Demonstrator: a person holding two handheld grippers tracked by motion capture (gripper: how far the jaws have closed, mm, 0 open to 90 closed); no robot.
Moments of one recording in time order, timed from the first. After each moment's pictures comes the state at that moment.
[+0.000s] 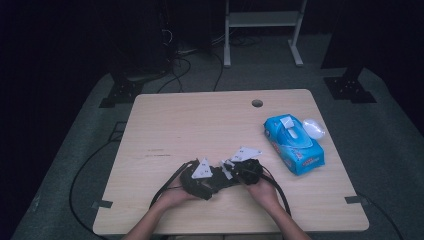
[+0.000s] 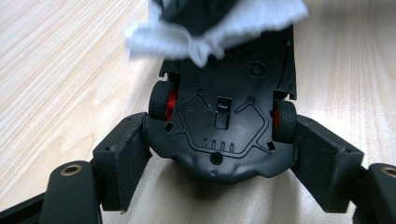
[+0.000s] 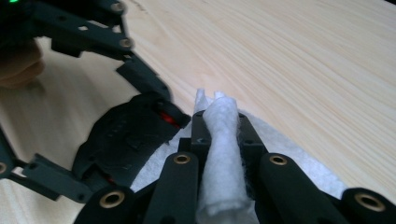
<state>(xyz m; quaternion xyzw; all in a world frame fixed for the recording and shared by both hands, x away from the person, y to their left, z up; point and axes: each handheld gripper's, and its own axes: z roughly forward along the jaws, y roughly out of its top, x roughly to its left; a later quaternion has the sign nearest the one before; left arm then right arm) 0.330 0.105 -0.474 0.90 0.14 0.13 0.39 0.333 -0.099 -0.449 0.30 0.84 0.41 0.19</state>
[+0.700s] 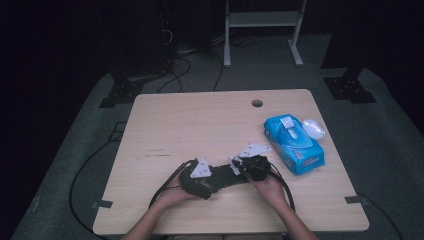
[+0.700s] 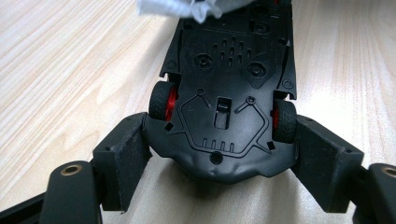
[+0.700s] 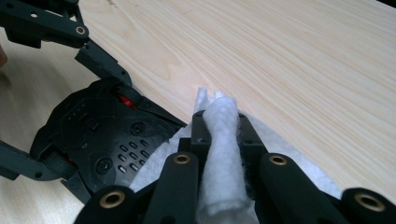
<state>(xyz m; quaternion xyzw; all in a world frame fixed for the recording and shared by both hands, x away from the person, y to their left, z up) 0.331 0.107 -0.474 0.90 0.14 0.14 0.39 0.341 -0.122 -0.446 0.33 0.83 0.40 0.20</state>
